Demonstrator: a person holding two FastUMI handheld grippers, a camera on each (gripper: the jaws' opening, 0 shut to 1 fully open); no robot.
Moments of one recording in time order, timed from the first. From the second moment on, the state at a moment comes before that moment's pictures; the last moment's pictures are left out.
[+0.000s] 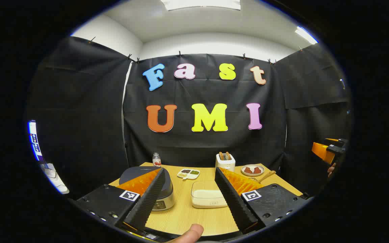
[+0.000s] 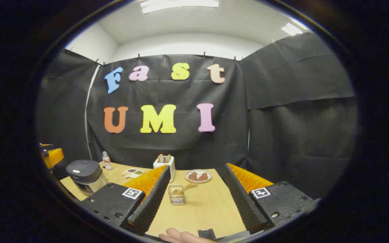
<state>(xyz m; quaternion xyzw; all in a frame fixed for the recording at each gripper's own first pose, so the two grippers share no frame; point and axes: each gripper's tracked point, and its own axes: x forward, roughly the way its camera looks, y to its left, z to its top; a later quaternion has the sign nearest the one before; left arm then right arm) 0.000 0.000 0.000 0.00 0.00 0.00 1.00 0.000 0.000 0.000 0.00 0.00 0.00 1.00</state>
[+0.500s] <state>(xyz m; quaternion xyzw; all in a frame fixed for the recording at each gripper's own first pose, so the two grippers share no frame) -0.001 0.015 -0.008 -0.02 -0.01 -0.01 1.00 0.003 0.002 0.002 0.00 -0.02 0.00 1.00</state>
